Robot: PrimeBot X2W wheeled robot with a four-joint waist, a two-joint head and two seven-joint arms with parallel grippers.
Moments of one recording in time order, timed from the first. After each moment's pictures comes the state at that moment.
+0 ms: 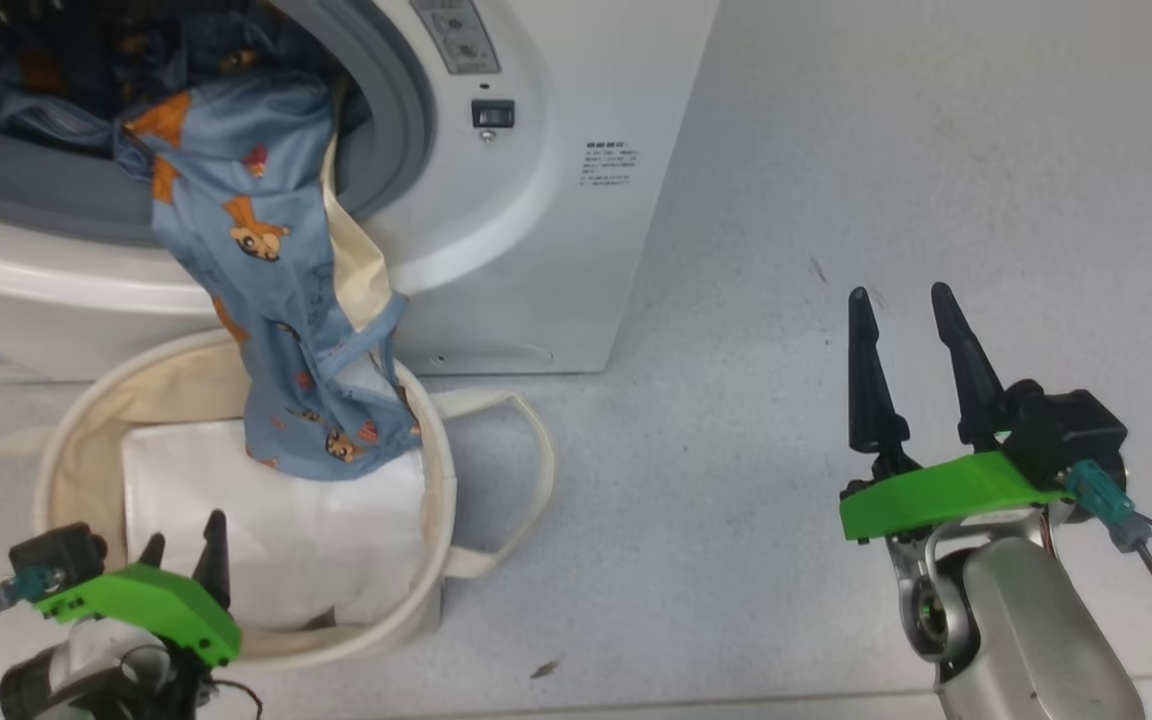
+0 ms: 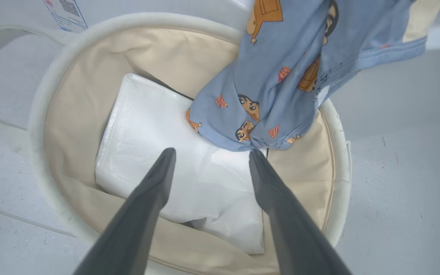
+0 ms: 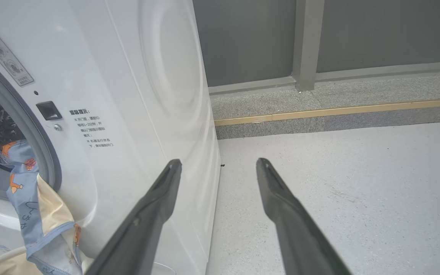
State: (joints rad) left arm -0.61 0.27 -0.52 1.19 -0.99 -0.13 -0.23; right arm -0.32 -0.06 0.16 0.20 0.25 0.13 -0.26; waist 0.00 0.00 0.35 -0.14
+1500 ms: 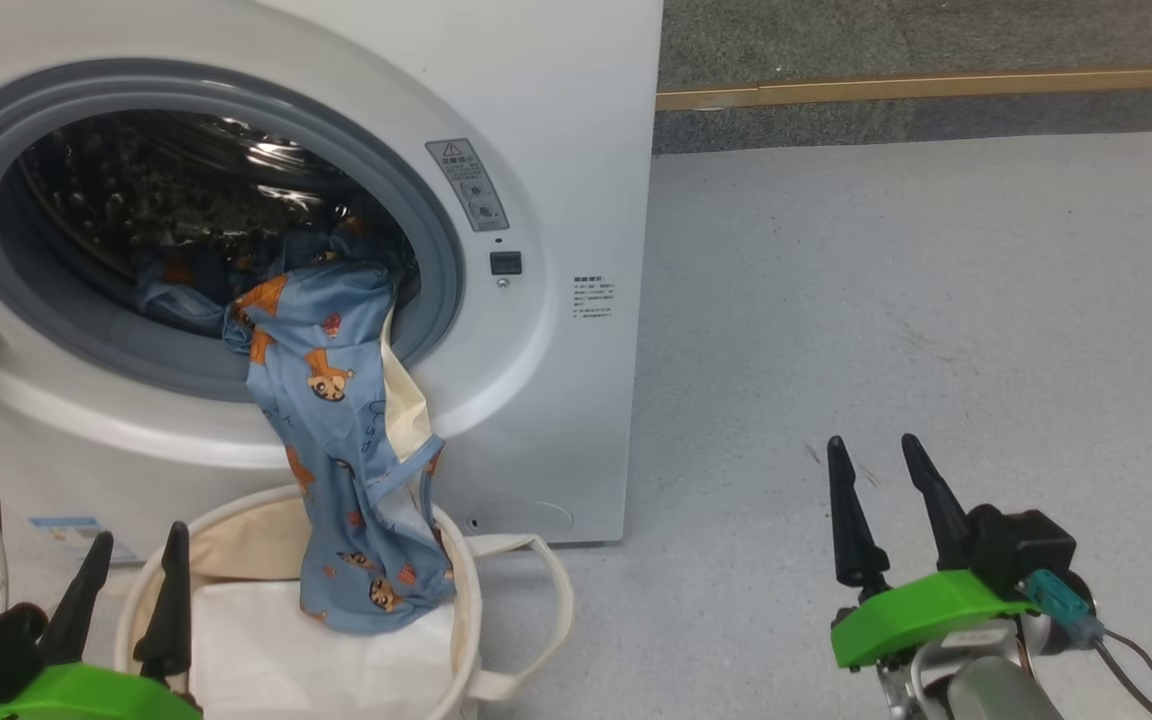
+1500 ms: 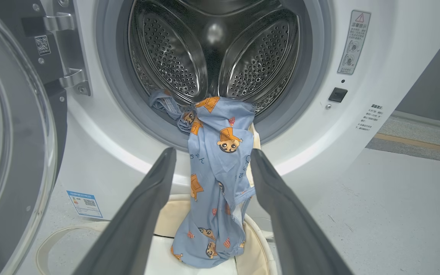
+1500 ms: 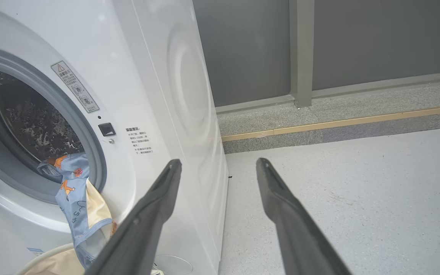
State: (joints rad) left arm -0.09 0.39 -0.12 0.29 -0.59 -0.03 -0.20; right arm -0.16 -0.06 0.19 0.27 0.27 0.13 -0.26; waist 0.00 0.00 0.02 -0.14
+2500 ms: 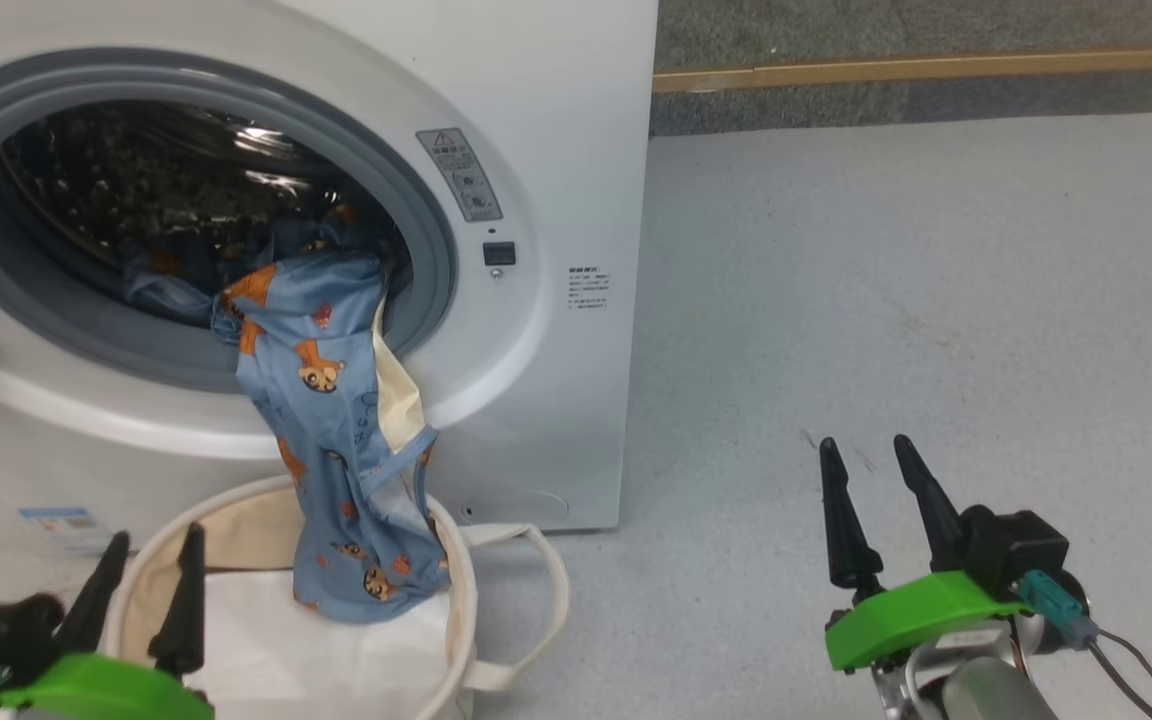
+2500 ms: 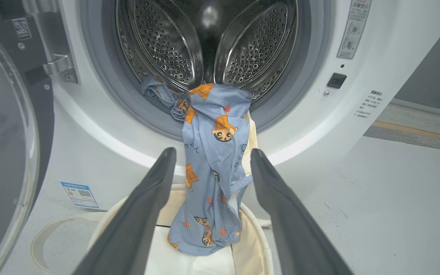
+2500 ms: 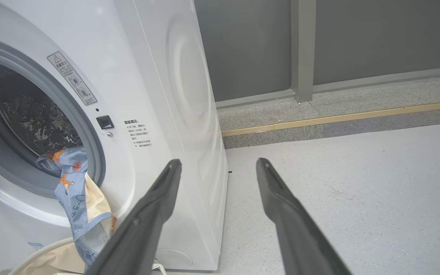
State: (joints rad) left arm -0.08 0.40 -0.14 0.25 -0.60 0.00 -0.16; right arm -0.16 -0.06 0.20 0.27 0.27 0.13 -0.26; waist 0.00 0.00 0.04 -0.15
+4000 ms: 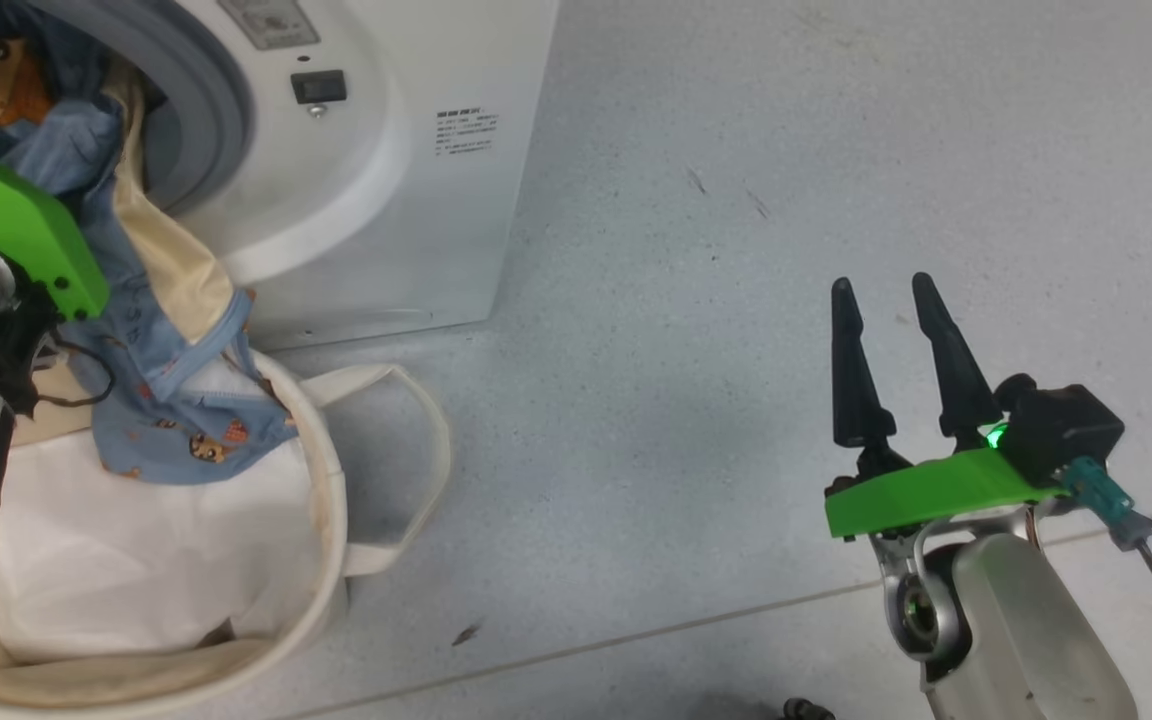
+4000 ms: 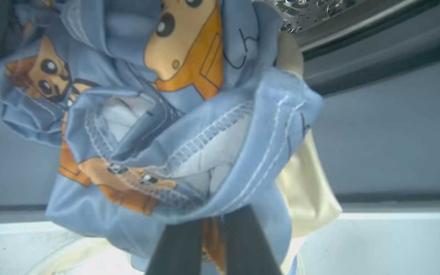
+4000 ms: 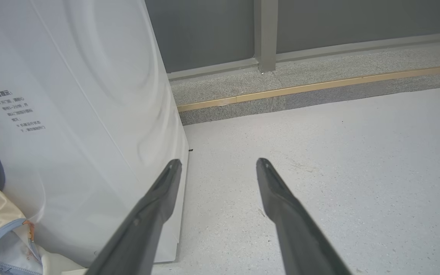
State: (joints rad) left arm -1.14 0.41 -0.47 1.12 -0.78 -0.13 0.23; right arm -0.32 -0.06 0.19 0.16 0.31 0.13 -0.26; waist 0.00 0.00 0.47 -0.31
